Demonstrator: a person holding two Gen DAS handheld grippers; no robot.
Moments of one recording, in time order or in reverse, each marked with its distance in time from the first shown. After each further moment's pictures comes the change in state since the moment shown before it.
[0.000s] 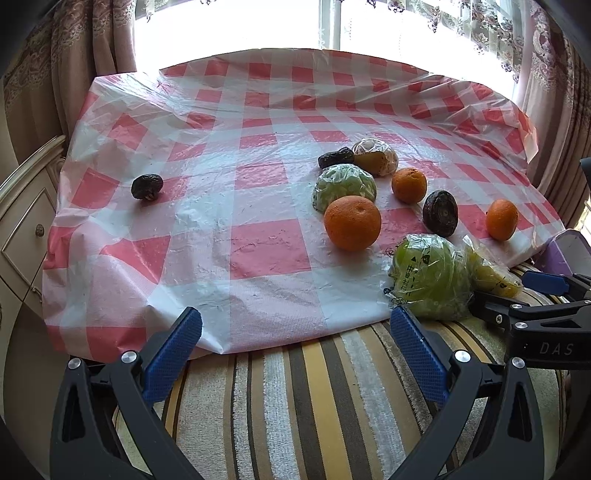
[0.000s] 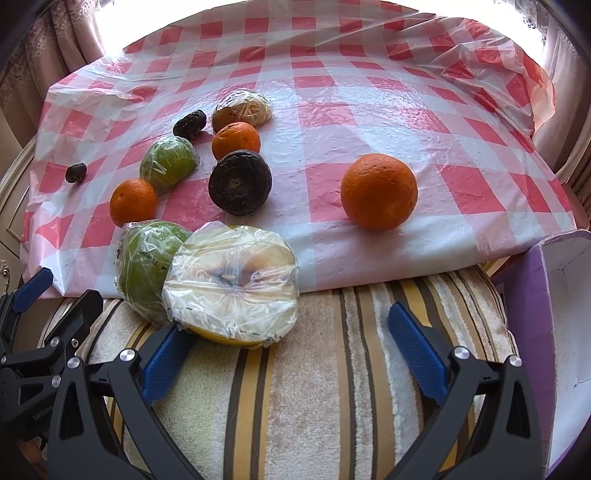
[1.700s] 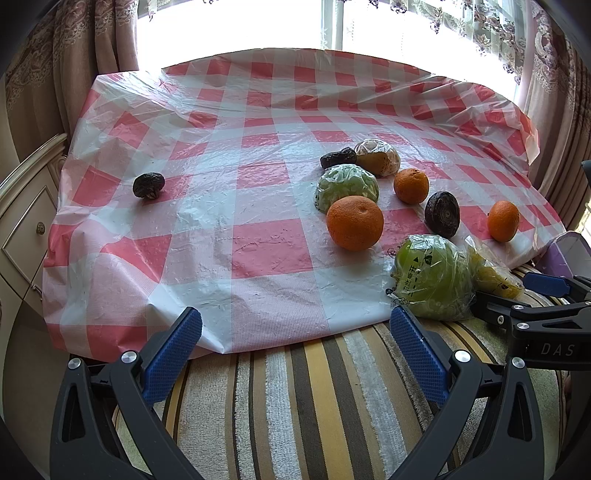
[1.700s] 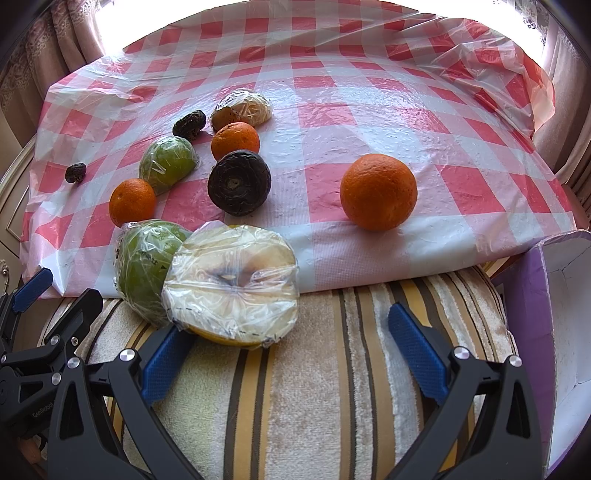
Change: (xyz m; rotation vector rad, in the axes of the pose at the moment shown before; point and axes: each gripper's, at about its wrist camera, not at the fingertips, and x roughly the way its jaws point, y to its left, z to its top) left arm 0.001 0.000 0.000 0.002 -0.001 -0.001; right arm 0.000 0.000 0.000 0.000 0.000 0.000
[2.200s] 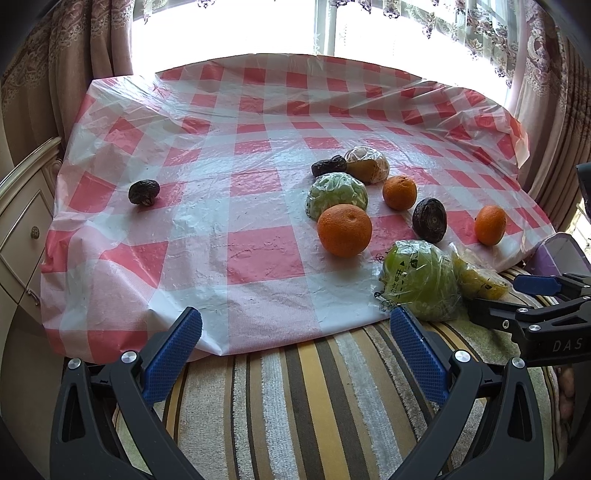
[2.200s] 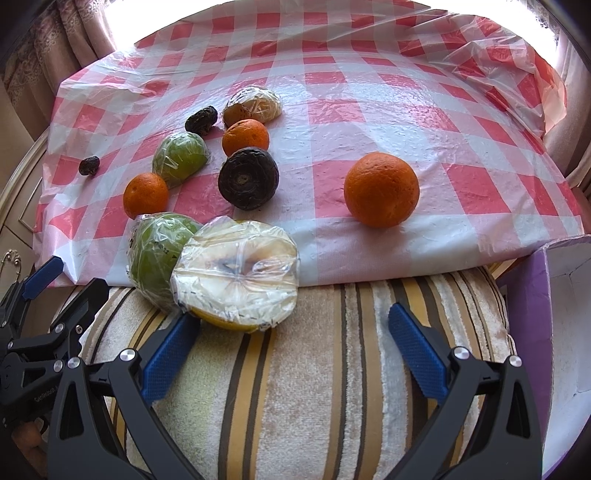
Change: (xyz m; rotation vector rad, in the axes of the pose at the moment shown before) left arm -0.005 0.004 0.007 0.000 -0.017 -0.059; right arm -0.008 -0.009 0.002 -0.036 0.047 0.099
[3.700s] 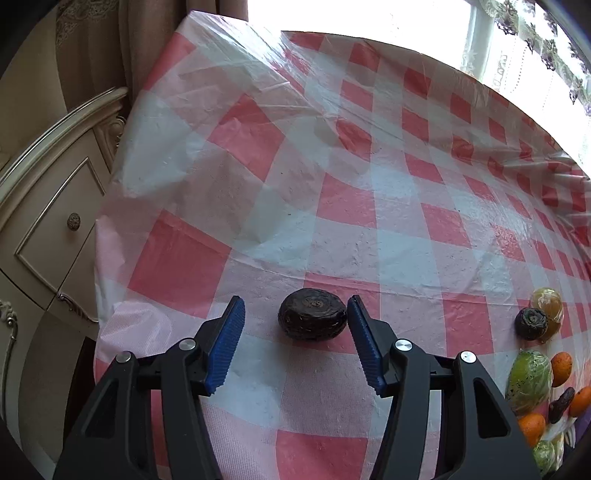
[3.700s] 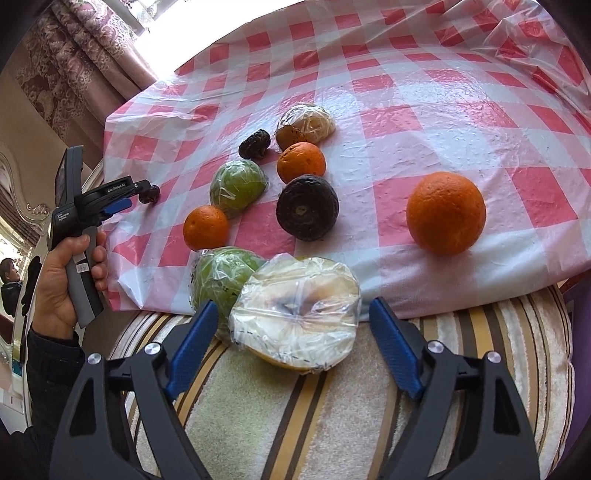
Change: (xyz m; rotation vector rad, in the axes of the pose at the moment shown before) left arm 0.089 0.171 0.110 -0.279 0.111 0.230; right arm 0.006 -0.003 0.016 0.067 -0.044 0.278
